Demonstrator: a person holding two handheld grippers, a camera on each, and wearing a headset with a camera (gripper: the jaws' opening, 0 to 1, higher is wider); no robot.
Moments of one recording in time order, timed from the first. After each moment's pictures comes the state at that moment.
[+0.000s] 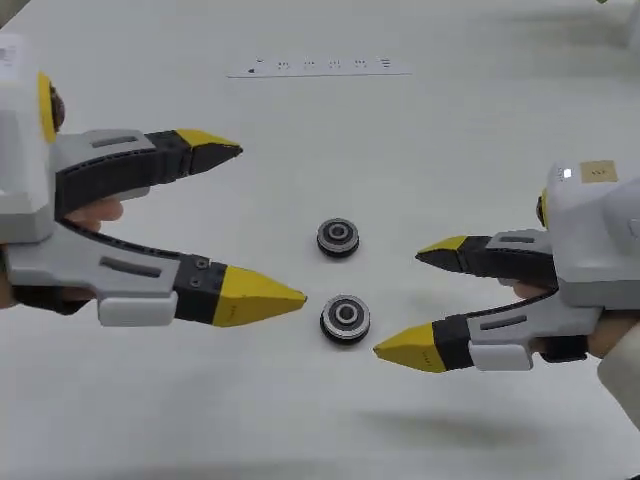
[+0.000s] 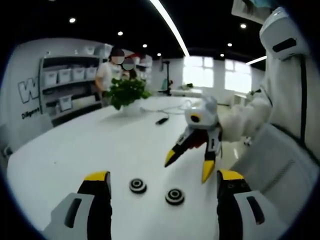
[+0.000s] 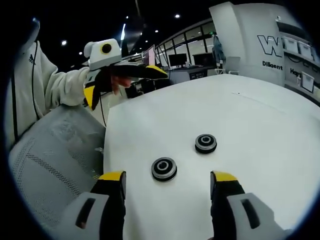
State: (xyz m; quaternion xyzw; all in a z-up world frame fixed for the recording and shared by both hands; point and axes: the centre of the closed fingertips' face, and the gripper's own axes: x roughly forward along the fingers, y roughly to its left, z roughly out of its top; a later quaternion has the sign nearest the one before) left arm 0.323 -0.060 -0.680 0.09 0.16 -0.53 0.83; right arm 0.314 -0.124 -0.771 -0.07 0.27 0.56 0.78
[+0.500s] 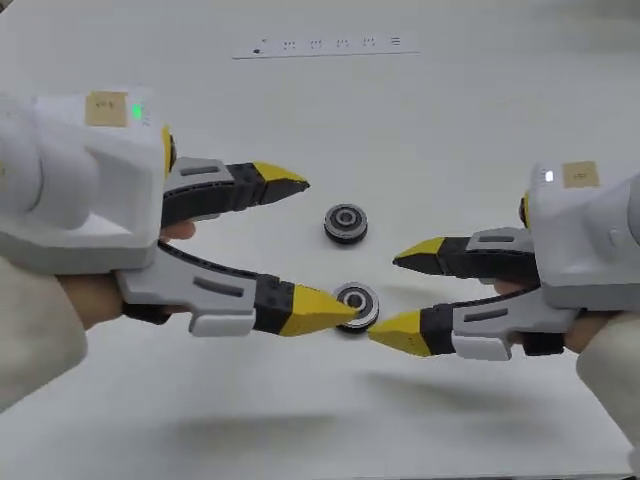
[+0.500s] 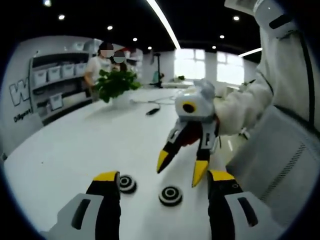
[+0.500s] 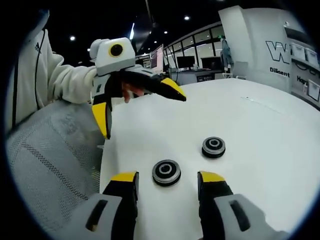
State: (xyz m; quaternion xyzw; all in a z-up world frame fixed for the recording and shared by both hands) left arm 0.322 -0.088 -0.721 0.11 0.17 -0.56 0.80; right arm 0.314 -0.109 -0.782 -0.08 0.24 0.59 0.76
